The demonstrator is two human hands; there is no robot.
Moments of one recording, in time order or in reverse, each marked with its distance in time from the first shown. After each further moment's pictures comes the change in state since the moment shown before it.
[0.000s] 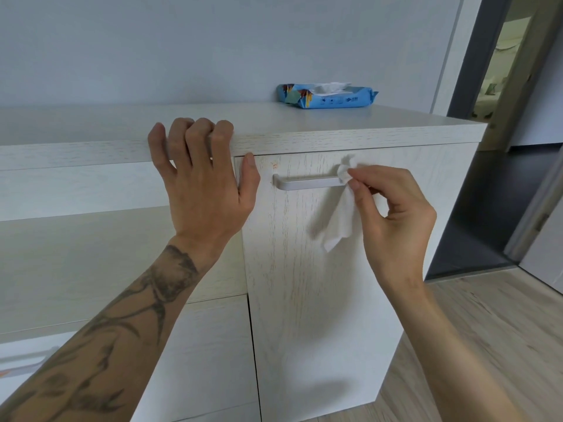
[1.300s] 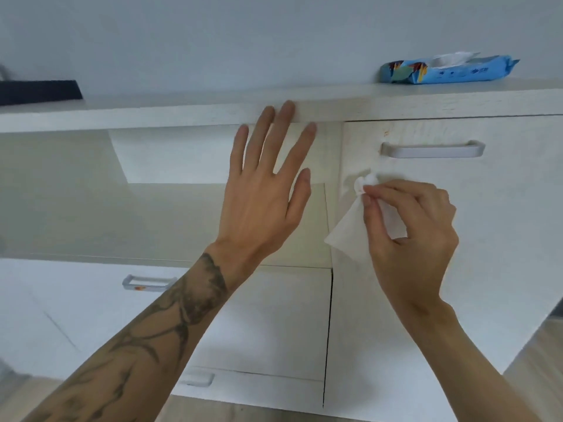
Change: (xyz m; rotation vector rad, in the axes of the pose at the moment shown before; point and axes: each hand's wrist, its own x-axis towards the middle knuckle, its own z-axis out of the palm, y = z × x) left_hand -0.040 -0.048 -0.080 -0.065 -0.289 0.126; right_hand -0.075 -0.019 0.081 -0.010 0.077 -0.249
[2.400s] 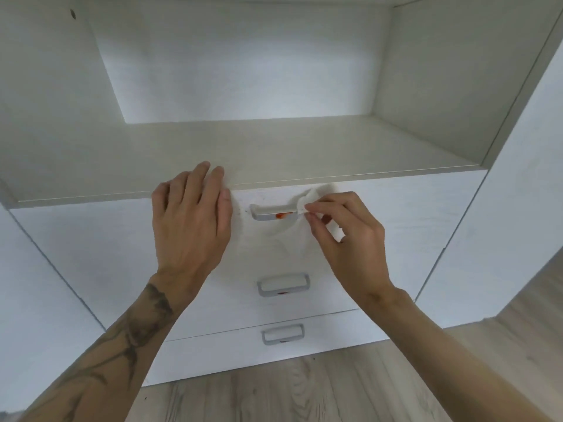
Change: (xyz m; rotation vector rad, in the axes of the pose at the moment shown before) left_hand -0.289 -0.321 -0.007 0.059 -0.152 -0.157; right_hand -0.228 -0.214 0.211 -0.096 -0.361 0.152
